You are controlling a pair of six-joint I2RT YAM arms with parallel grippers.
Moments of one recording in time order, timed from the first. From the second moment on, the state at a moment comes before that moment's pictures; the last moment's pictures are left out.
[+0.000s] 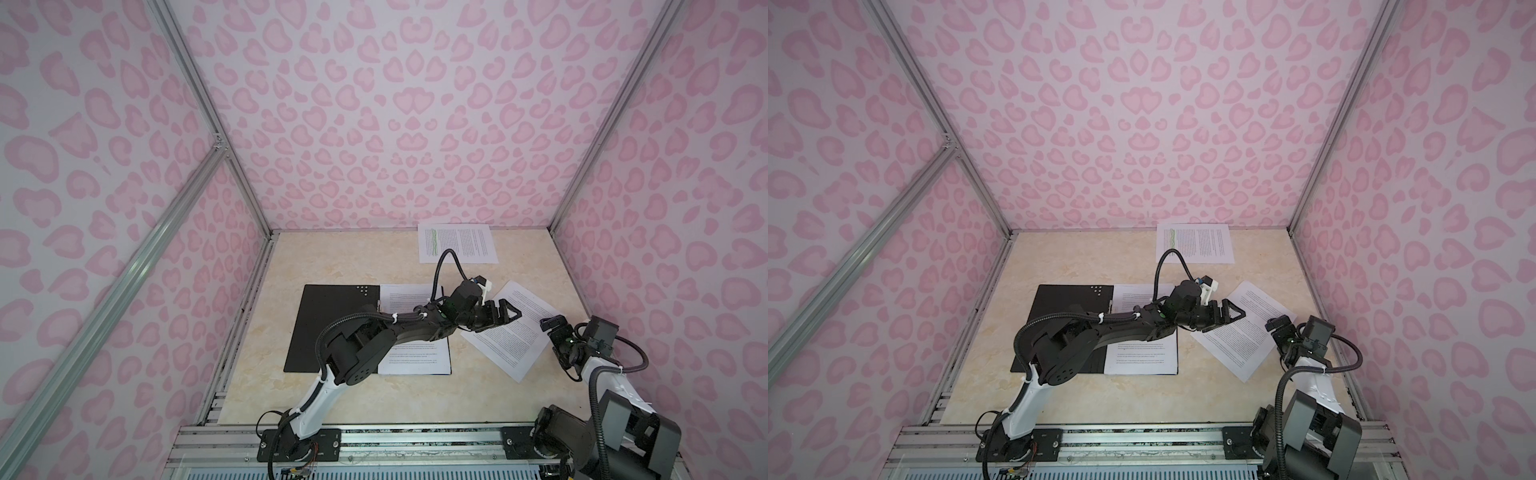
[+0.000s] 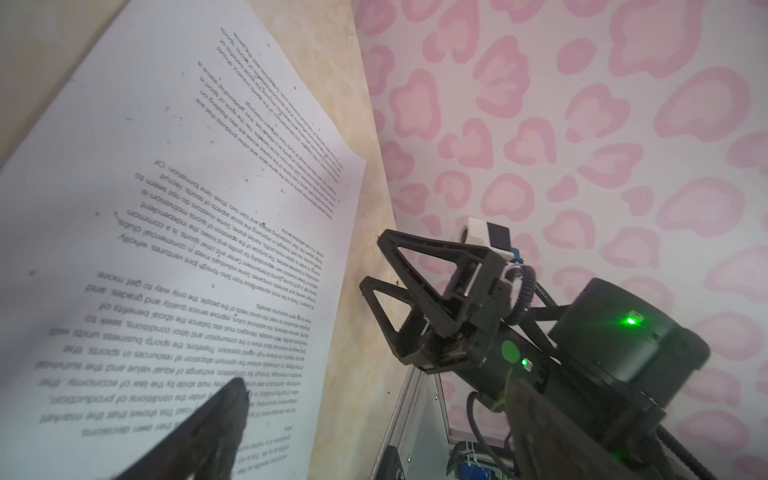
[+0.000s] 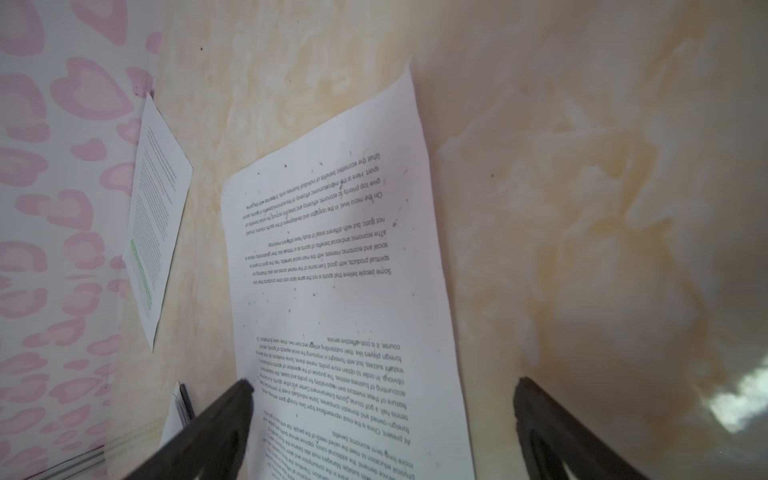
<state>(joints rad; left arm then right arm) -1.00 2.27 1.59 0.27 0.43 -1.11 -0.56 1.14 0.40 -0.13 -0.37 0.68</state>
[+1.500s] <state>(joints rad) -0.99 2.37 1.56 0.29 0.42 -0.89 -0.47 1.27 0.36 -0.03 -0.55 0.69</state>
